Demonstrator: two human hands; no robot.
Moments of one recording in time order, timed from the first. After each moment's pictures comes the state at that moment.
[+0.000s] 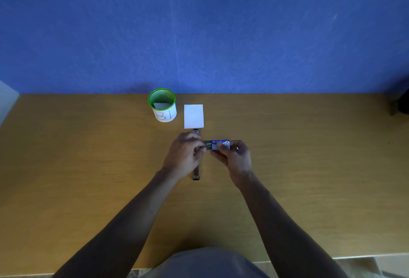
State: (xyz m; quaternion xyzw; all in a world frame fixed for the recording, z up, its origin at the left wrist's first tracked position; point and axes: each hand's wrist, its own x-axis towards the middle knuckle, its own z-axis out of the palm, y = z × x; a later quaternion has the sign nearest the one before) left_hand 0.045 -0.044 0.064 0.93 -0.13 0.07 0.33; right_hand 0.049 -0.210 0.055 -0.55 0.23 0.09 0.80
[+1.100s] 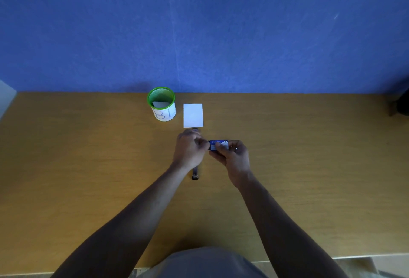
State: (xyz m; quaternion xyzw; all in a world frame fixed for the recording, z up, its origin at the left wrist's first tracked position) left_hand 0.058 -0.069 0.069 0.88 0.05 0.05 0.47; right_hand 0.049 -0.210 0.050 -0.55 0.23 0.09 0.80
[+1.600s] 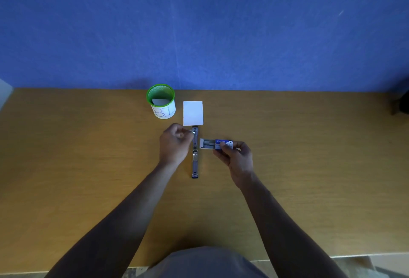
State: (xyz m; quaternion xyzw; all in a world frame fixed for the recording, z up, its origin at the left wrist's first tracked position) left_hand 0.063 -0.040 0.053 0.80 0.17 0.09 0.57; right_hand 0.048 -0.217 0.048 -0.51 0.26 0.09 0.81
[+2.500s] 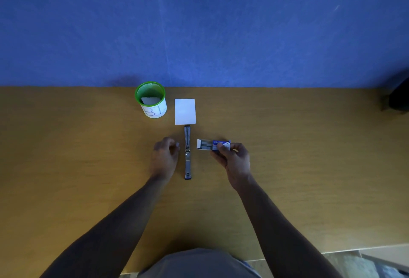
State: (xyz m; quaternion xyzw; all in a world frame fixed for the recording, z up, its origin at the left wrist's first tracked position) left_hand 0.051 -0.025 -0.017 0.91 0.11 0.06 0.39; right_hand 0.049 -0.225 0.044 -0.51 0.29 0.09 0.81
